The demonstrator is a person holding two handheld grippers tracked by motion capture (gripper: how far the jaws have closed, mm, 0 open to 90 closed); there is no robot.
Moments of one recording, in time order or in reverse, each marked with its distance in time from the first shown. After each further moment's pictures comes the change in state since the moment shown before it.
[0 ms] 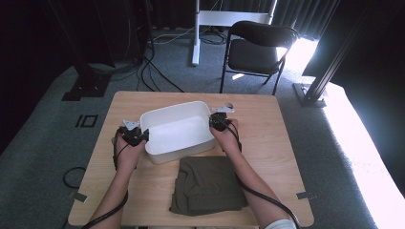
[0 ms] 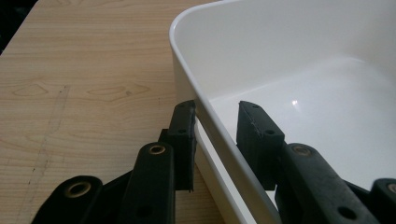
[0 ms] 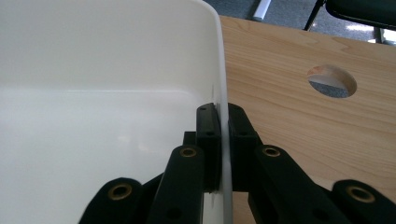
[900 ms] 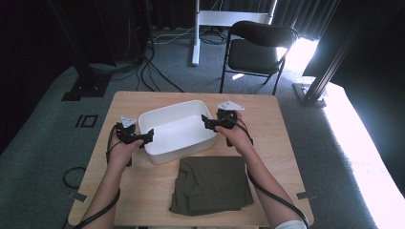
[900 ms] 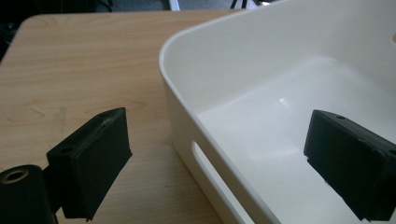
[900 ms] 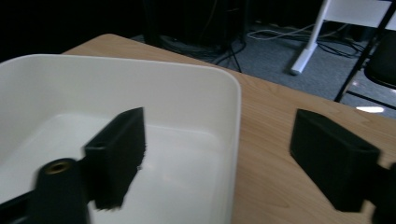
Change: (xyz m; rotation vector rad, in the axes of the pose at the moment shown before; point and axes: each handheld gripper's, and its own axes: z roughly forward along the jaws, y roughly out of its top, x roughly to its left) left arm 0.012 0.008 -0.005 -0.007 -0.079 0.059; right arm -0.013 0.019 -0.032 -0.178 0.188 -0.099
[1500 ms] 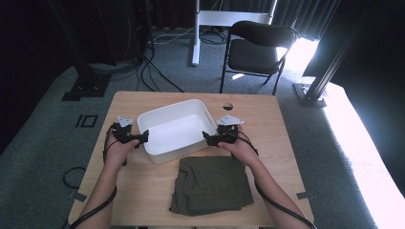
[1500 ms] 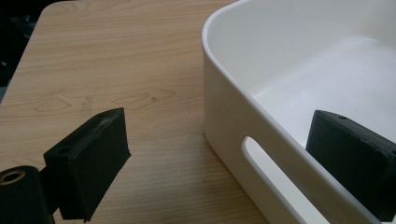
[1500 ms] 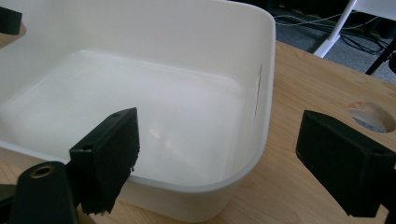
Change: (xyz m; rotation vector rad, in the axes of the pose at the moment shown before) left arm 0.022 -0.004 0.013 0.034 0.053 0.018; right arm 0.012 -0.041 -0.020 0.074 0.065 -0.112
